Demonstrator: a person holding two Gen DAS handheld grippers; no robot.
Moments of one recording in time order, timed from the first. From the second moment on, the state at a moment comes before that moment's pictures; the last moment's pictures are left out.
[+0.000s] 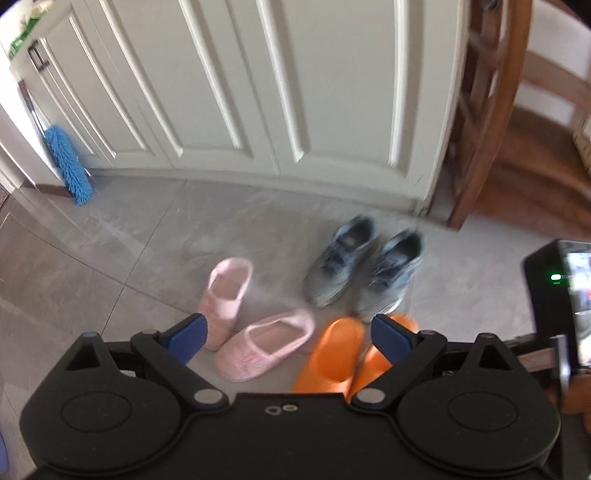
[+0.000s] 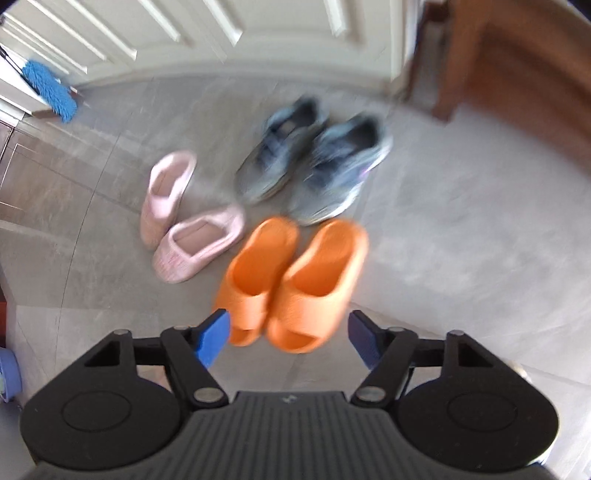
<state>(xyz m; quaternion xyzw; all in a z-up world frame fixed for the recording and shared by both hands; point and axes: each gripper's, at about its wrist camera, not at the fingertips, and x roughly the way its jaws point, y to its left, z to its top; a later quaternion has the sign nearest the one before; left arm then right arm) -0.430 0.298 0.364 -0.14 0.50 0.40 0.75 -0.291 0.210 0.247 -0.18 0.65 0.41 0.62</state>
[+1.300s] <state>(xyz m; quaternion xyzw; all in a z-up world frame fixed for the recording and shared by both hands) -0.474 0.394 0.200 -0.16 0.55 0.40 0.72 -0.364 0.304 0.015 -0.28 0.71 0.33 0.55</state>
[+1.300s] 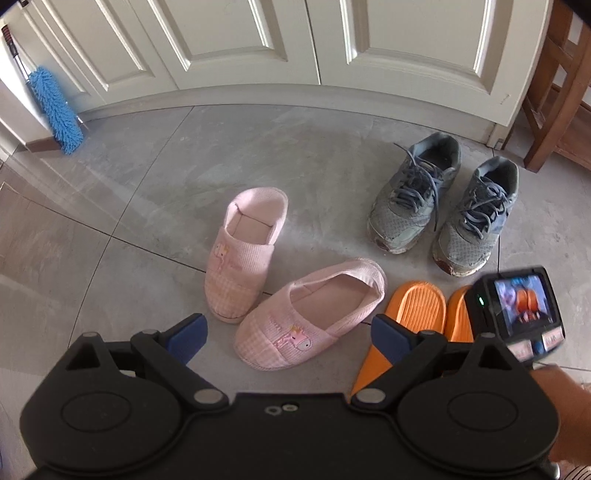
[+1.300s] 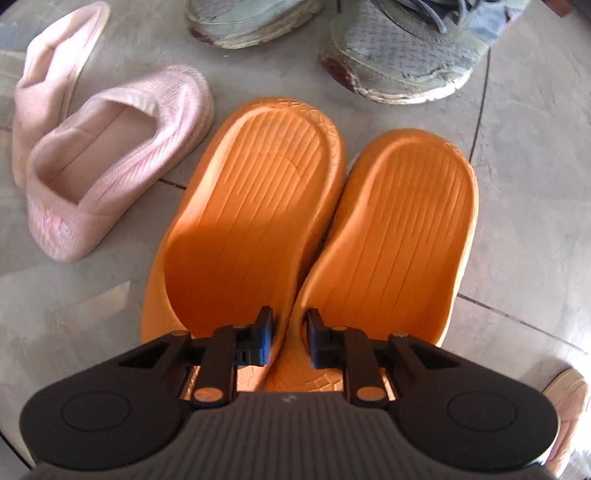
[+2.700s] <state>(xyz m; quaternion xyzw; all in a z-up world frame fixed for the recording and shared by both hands) -0.013 0.148 0.691 -0.07 0.24 0.28 0.93 0.157 -0.068 0.716 -0.07 0.45 0.36 0.82</state>
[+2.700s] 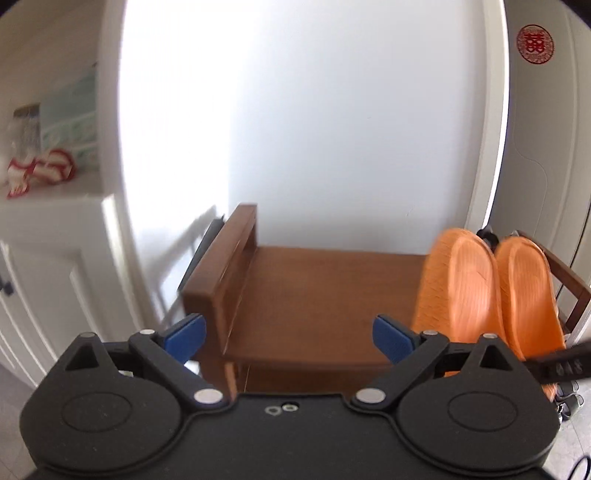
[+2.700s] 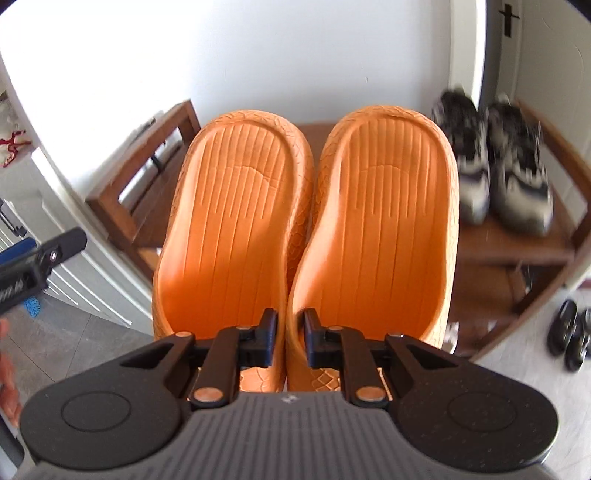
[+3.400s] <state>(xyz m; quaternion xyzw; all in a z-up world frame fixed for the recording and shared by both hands) 0.120 0.244 0.681 -0.07 0.27 0.20 0.94 0.336 0.087 0.661 -0.12 0.56 0.29 0.76</state>
